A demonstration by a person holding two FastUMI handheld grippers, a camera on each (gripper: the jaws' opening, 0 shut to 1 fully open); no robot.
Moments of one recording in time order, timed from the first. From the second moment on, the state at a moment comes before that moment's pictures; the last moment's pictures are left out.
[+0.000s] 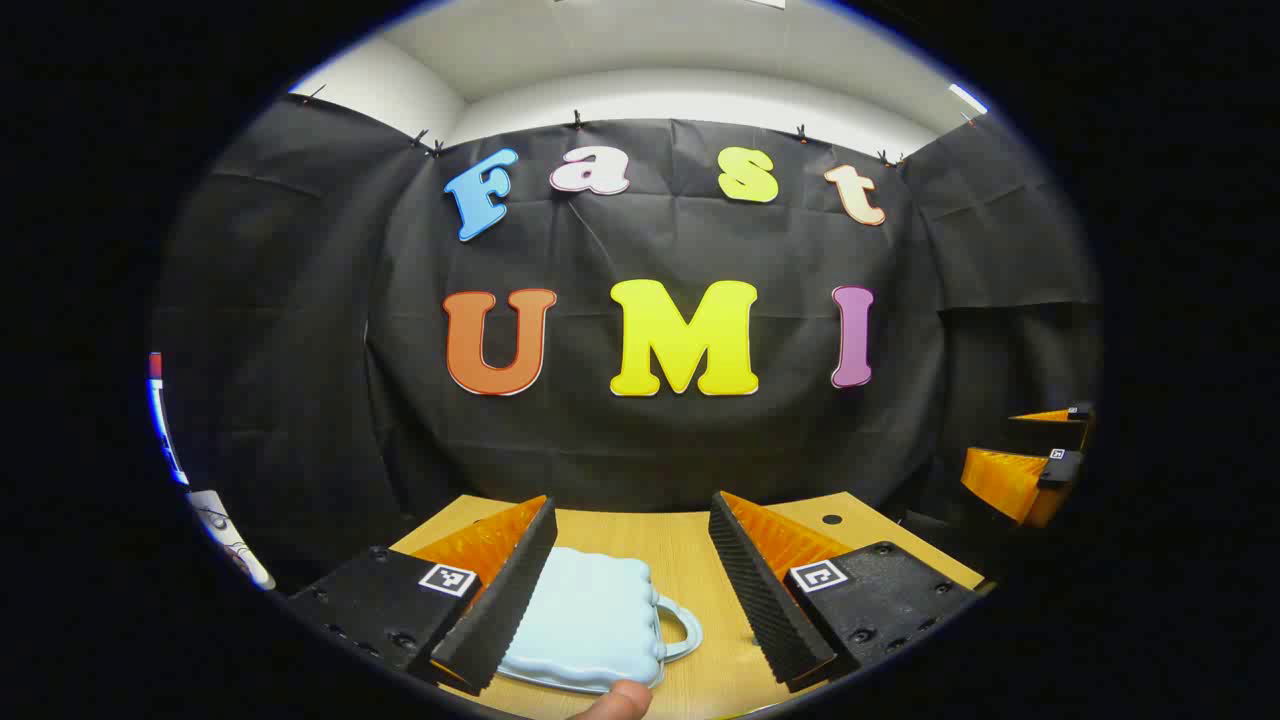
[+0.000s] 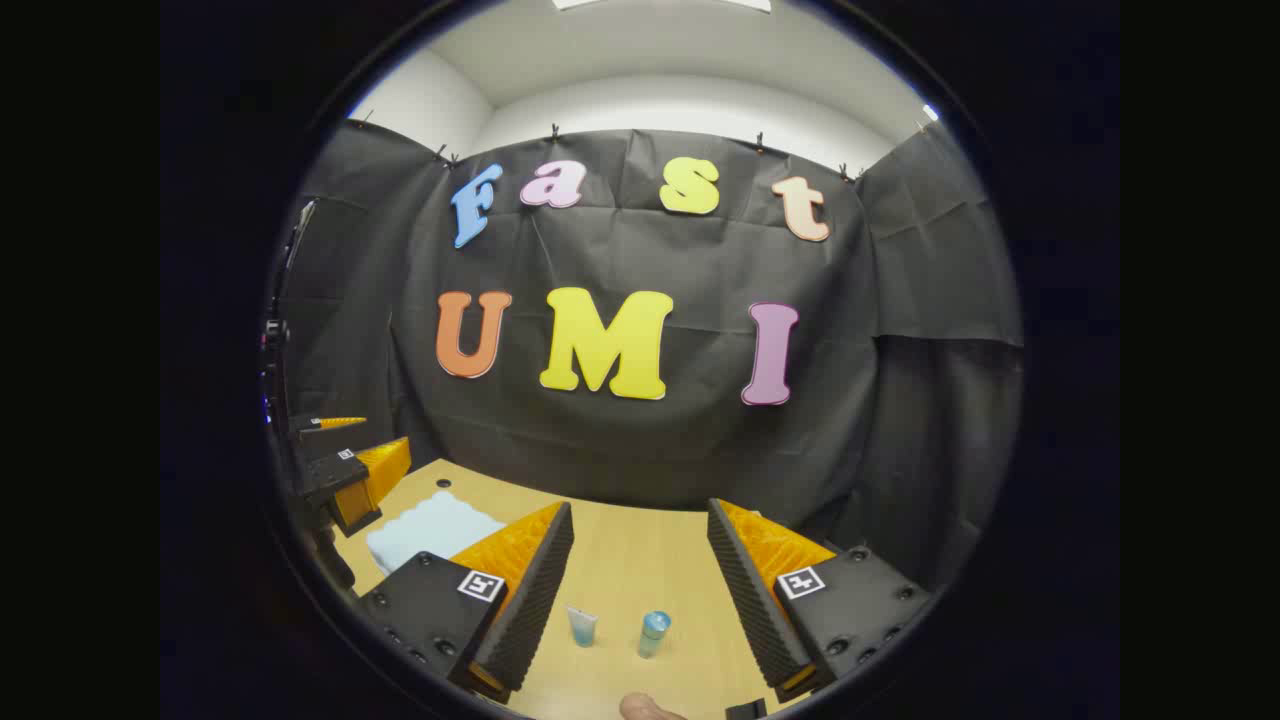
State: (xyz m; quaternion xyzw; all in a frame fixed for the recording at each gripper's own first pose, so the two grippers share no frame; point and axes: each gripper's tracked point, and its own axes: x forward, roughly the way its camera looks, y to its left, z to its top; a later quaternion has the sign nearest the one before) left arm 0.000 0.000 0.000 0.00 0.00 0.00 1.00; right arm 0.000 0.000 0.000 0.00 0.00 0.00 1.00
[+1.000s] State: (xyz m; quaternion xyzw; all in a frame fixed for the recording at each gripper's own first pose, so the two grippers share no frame) left arm 0.007 -0.027 -0.001 0.01 0.00 -0.01 1.00; right arm 0.007 -0.042 -0.011 0.01 0.01 -0.02 1.00
